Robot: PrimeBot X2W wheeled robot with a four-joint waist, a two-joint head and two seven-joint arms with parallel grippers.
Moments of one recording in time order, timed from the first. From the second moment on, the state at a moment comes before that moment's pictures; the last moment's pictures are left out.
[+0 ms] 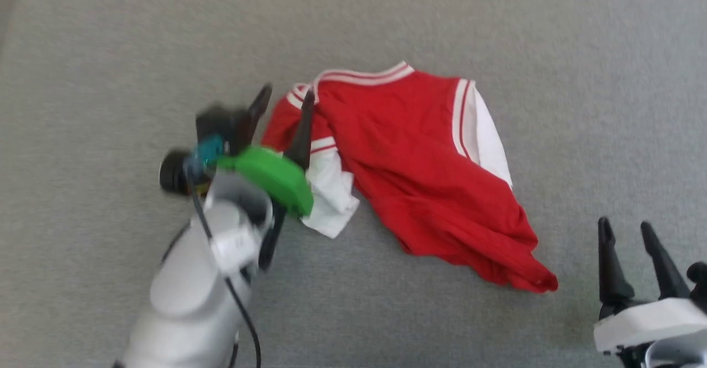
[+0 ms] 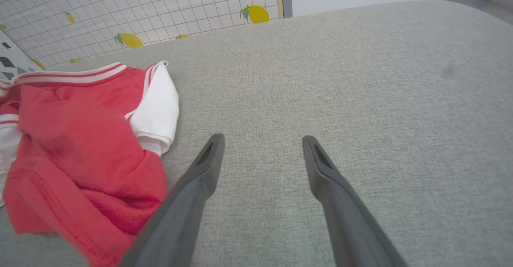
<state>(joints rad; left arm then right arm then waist) -0.59 0.19 -0.47 0.36 -0.51 0.08 -0.12 0.07 -0.05 -0.18 -0.02 0.25 0.13 -0.06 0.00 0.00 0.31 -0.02</state>
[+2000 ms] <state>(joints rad) 0.07 0.05 -0.24 -0.05 -0.35 0.09 -0.26 -0.20 -0.21 0.65 -0.02 0.43 0.13 0.43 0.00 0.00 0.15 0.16</state>
